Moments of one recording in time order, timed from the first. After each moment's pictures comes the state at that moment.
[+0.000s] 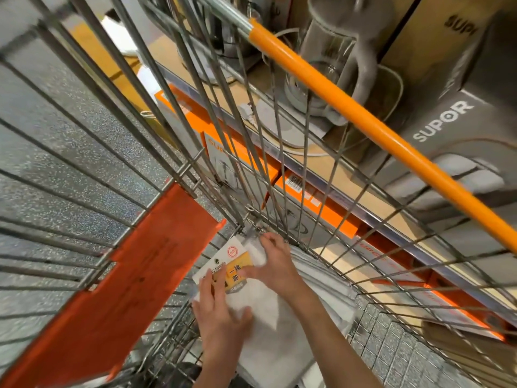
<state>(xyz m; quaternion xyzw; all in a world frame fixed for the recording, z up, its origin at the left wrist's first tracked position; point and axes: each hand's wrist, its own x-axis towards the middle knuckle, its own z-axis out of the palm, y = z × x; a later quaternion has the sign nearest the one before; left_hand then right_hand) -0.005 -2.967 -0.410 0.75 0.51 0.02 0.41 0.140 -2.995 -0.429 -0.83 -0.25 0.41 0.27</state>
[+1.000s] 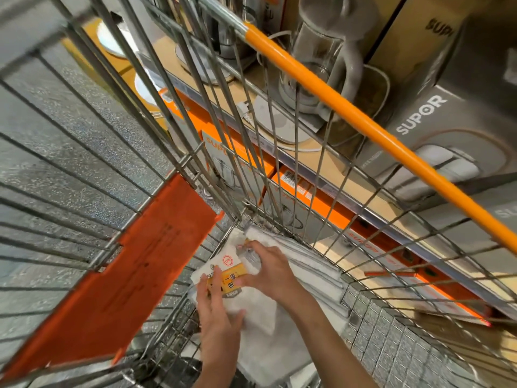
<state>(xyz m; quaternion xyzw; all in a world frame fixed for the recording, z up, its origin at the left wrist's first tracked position) -0.030 -2.991 -0.415 0.69 0.52 0.08 0.49 0.118 -3.010 -0.399 -0.82 -0.29 0.41 0.27</state>
